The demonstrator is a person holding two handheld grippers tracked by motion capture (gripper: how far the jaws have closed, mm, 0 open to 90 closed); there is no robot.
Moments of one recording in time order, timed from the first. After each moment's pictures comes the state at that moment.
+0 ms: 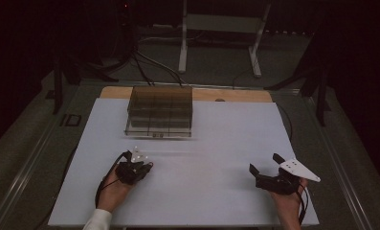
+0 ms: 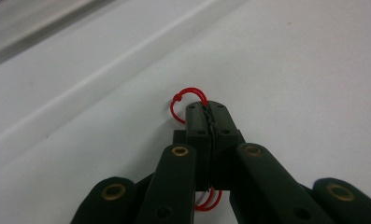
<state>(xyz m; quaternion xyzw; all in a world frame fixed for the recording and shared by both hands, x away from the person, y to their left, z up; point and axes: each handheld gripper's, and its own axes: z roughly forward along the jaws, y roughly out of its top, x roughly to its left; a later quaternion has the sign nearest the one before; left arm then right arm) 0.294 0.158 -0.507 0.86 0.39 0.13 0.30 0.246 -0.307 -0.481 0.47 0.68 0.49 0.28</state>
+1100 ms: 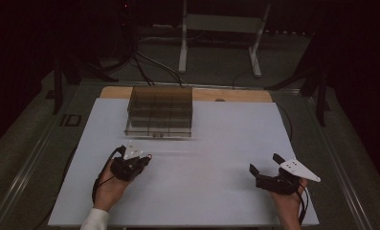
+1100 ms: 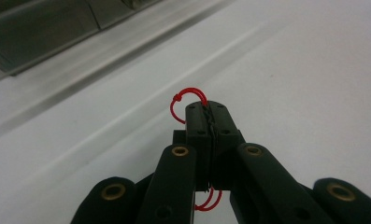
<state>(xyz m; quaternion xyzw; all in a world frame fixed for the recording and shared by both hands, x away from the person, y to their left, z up) 0.289 0.164 -0.472 0.84 0.38 0.17 0.34 0.246 -0.308 -0.482 0.47 0.68 0.49 0.28</state>
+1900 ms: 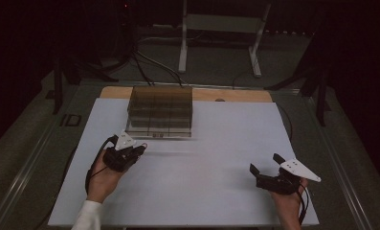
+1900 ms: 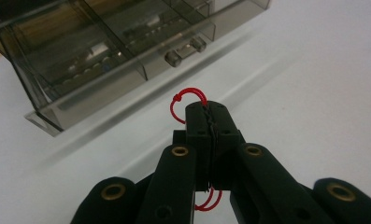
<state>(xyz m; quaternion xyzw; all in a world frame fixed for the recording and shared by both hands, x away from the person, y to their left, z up) 0.300 0.176 -0.438 0.83 0.38 0.20 0.36 0.246 -0.308 -0.482 0.47 0.68 0.49 0.28</state>
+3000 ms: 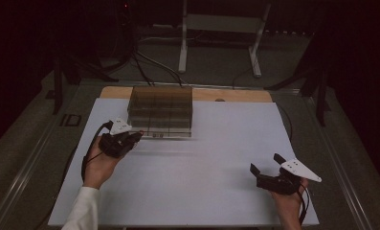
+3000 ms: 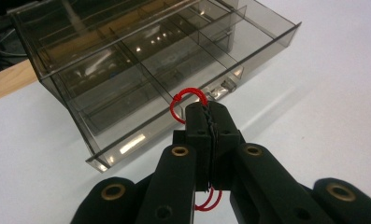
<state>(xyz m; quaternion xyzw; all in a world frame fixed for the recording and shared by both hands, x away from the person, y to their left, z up) 0.326 0.186 -0.413 0.82 0.38 0.21 0.37 0.246 -0.310 -0.482 0.47 0.68 0.49 0.28</state>
